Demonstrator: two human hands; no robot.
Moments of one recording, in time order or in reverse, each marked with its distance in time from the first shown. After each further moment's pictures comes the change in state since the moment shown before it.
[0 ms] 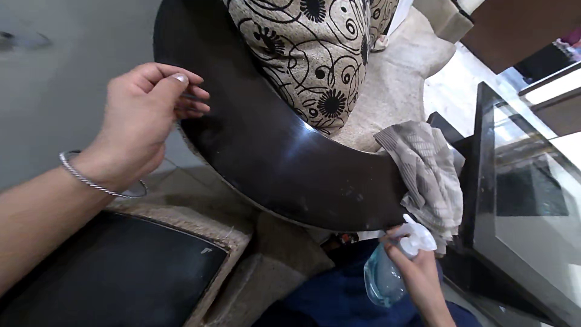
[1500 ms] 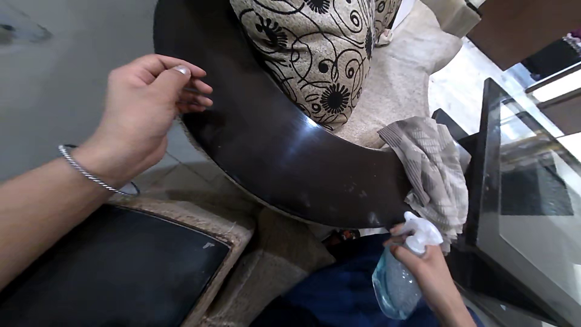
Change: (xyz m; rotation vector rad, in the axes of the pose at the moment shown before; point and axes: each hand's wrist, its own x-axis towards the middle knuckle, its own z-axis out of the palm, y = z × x) left_hand -0.002 0.004 0.002 0.007 0.001 -0.025; right_hand 0.005 -0.010 -0.013 -0.059 -0.120 0.123
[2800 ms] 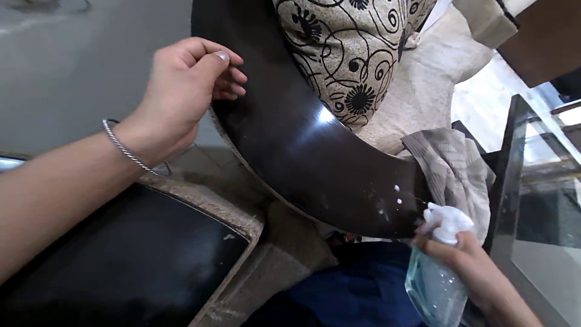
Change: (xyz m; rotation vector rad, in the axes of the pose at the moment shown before) left_hand 0.000 0.003 0.002 -0.012 -0.011 -0.009; right_hand 0.044 -0.047 -0.027 -0.221 -0.199 0.090
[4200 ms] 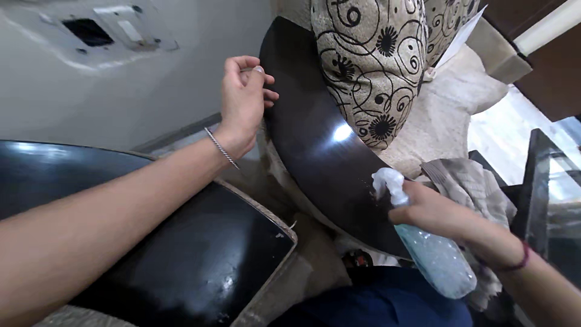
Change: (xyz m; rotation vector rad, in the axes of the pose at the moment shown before) left_hand 0.014 0.003 -0.007 -0.141 0.269 -0.026; right_hand 0.052 -0.147 0.057 -0.630 -0.525 -0.018
